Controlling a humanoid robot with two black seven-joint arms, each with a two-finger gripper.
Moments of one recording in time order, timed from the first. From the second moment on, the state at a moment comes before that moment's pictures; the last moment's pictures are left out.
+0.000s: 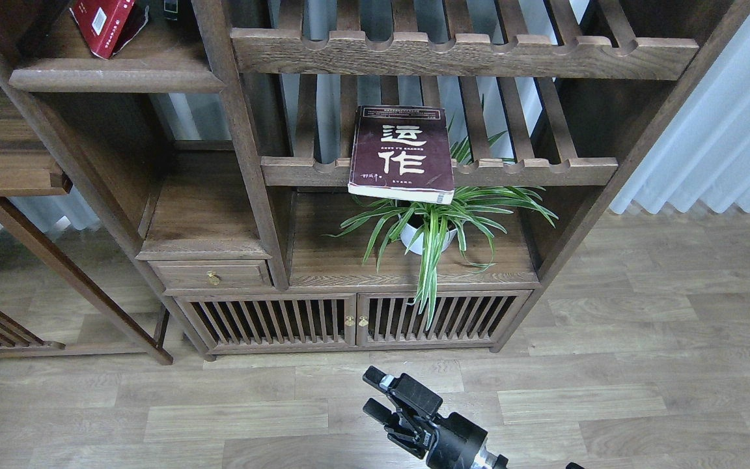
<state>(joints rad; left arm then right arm) -1.22 0.82 -1.02 -0.80 0.24 -0.49 0.49 -0.06 -0.09 0.74 1.07 0.38 0.58 -0.31</state>
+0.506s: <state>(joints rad) -1.39 0.68 -0.87 -0.52 0.24 -0.49 0.49 -0.06 -0.09 0.74 1.08 0.38 0.58 -0.31</state>
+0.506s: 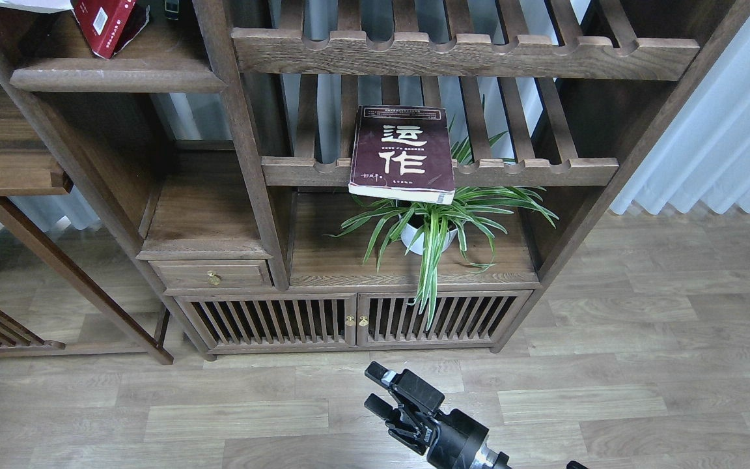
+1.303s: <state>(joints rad) -1.52 0.48 -0.70 -0.23 0.25 -0.49 0.49 -0.05 -0.09 0.74 1.08 0.39 0.58 -0.31</state>
